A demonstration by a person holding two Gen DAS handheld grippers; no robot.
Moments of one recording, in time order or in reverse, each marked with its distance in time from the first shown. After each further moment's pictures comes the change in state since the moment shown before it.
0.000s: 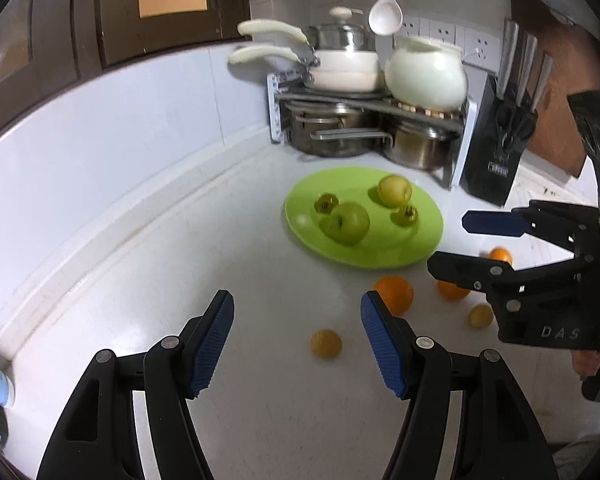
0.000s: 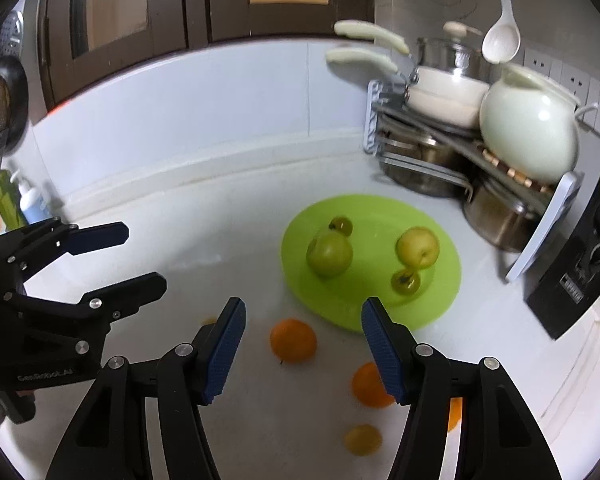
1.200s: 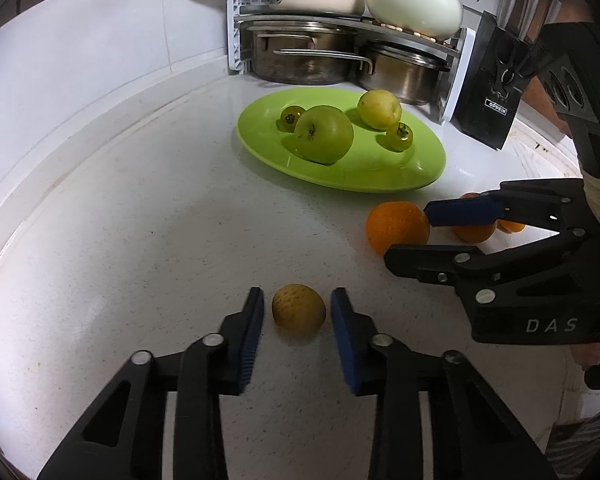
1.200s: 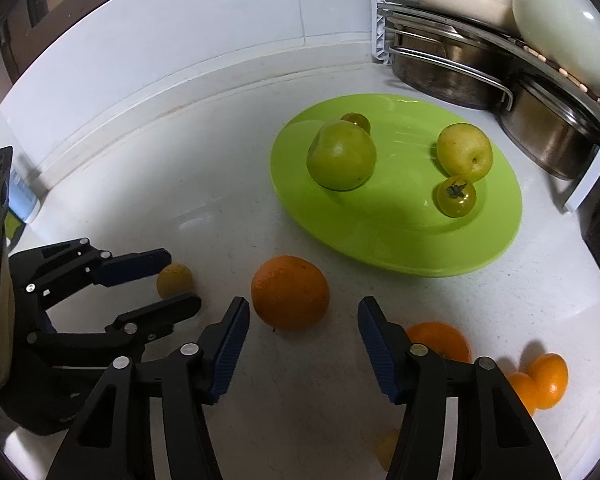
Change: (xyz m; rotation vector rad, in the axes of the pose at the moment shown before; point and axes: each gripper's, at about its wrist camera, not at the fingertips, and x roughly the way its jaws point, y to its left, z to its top) left arm 0.085 -0.007 -0.029 0.013 0.160 -0.144; right arm 0.078 -0.007 -0.032 0.063 0.219 0.057
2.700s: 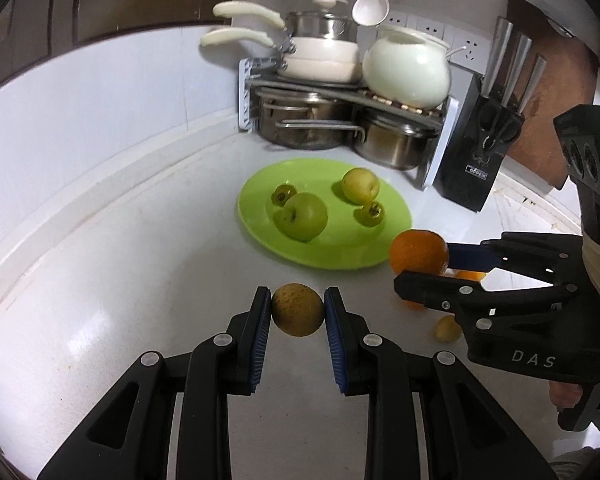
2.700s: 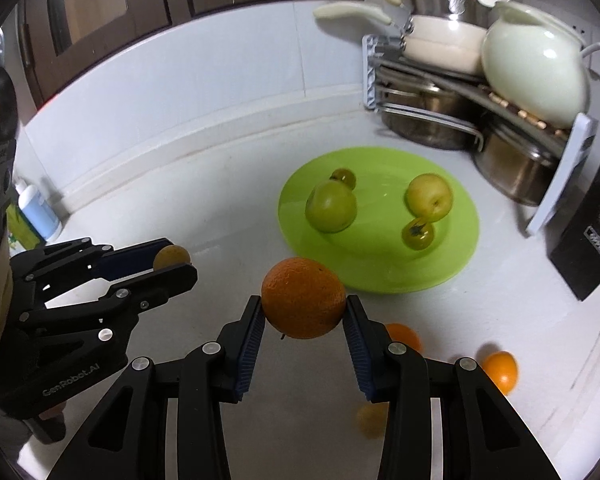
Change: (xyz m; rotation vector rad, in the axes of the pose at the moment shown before) left arm -0.064 -0.025 0.025 -0.055 -0.160 0.030; right arm -0.072 -0.003 0.000 0.014 -0.157 -0.012
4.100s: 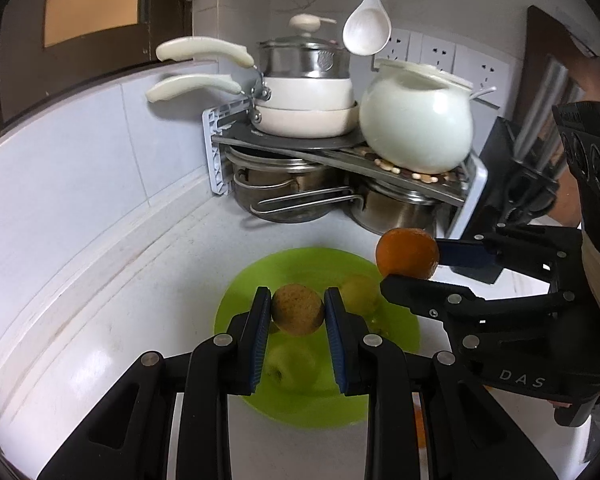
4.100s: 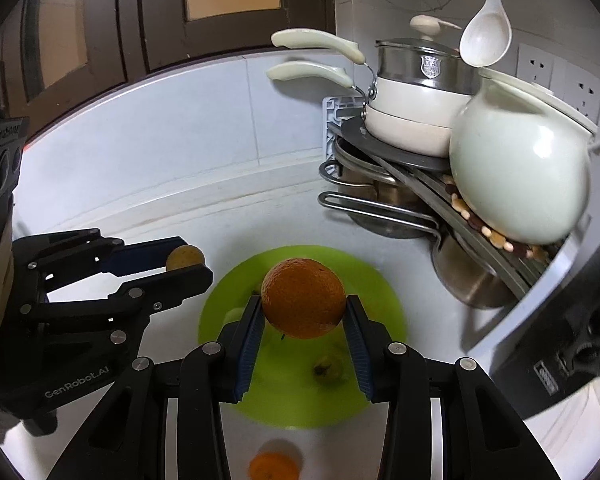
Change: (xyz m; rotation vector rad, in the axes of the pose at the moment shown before) left arm 0.074 -0.014 0.126 0.064 -0.028 -0.022; right arm 0.025 -0.071 0.105 -0.058 -0.069 -0.052
